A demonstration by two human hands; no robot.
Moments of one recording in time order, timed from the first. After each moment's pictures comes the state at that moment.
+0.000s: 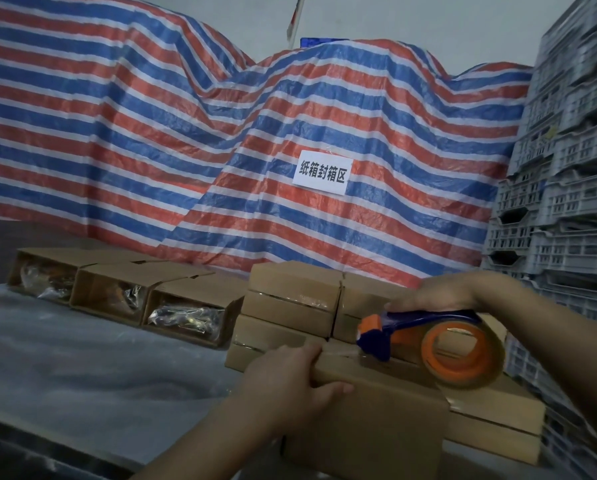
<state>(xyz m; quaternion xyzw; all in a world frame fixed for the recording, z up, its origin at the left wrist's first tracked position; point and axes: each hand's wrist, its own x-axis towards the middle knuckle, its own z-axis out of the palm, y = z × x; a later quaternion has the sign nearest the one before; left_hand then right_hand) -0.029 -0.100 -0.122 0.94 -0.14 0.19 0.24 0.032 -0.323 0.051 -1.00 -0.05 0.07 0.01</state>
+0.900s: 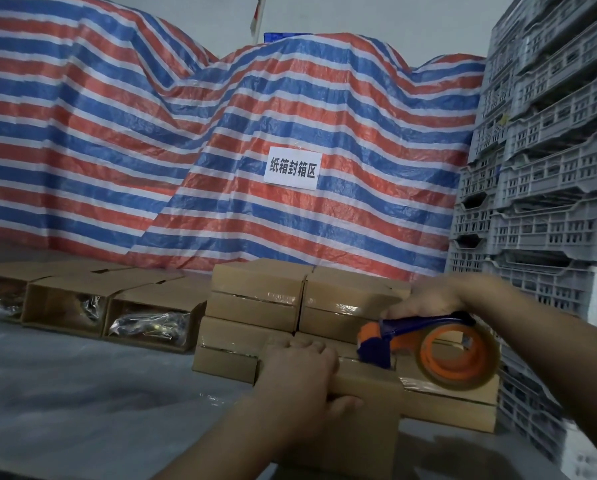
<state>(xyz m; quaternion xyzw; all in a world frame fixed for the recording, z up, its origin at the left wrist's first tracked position) -0.028 -0.166 -0.107 0.96 -0.21 0.19 0.01 0.028 -0.383 0.037 -1.00 -0.01 0.05 -0.01</state>
